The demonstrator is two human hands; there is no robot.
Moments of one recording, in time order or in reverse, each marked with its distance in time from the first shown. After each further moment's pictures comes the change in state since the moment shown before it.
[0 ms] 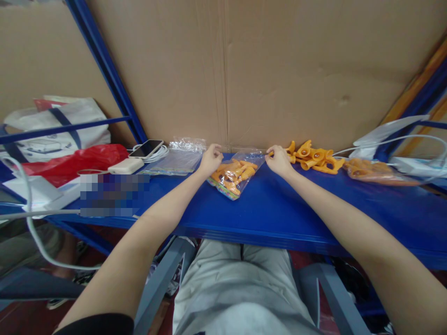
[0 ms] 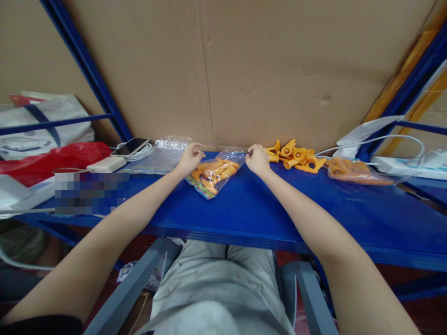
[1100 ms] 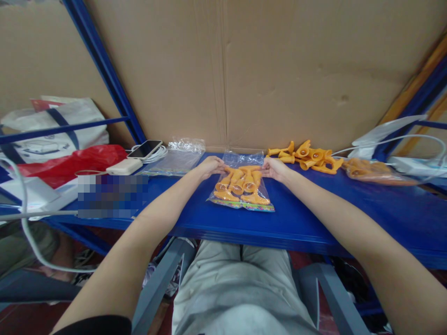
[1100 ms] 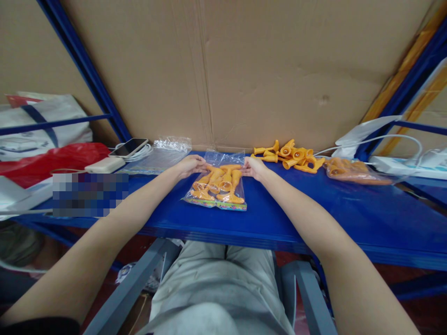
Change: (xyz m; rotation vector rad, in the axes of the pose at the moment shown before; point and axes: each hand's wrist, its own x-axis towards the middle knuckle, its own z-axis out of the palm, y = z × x) left_hand -0.009 0.009 -0.004 -0.451 -0.309 -0.533; right_hand -0.009 -0.012 0.004 0.955 -0.431 0.758
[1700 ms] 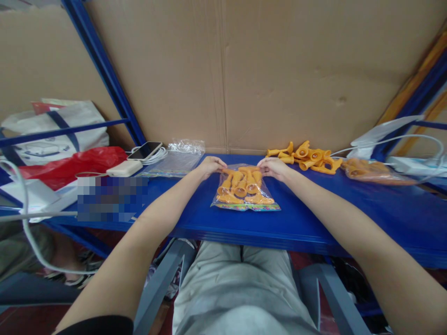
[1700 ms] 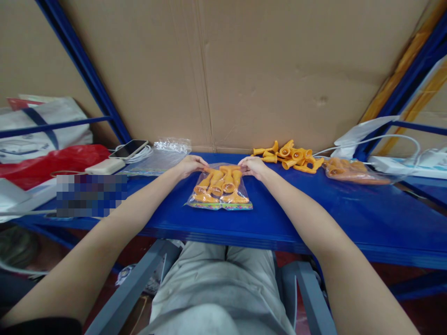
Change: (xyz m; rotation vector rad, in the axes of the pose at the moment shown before) left_hand 0.008 -0.003 0.000 0.162 -0.004 0.157; right_hand 0.002 0.000 -0.004 -0.138 -0.059 -0.159
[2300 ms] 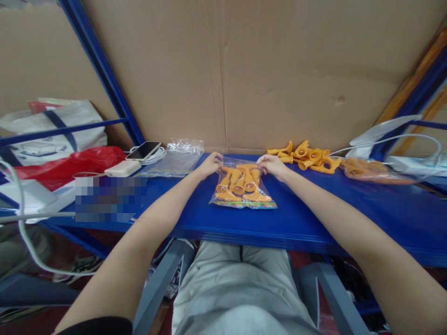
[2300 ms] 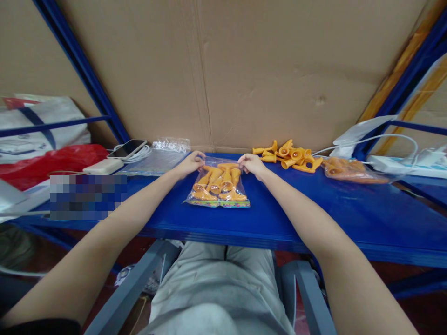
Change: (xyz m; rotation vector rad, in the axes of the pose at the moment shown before) left_hand 0.007 -0.008 -0.003 0.184 0.026 0.158; right_hand 0.008 0.008 -0.001 -0.154 0.047 -0.235
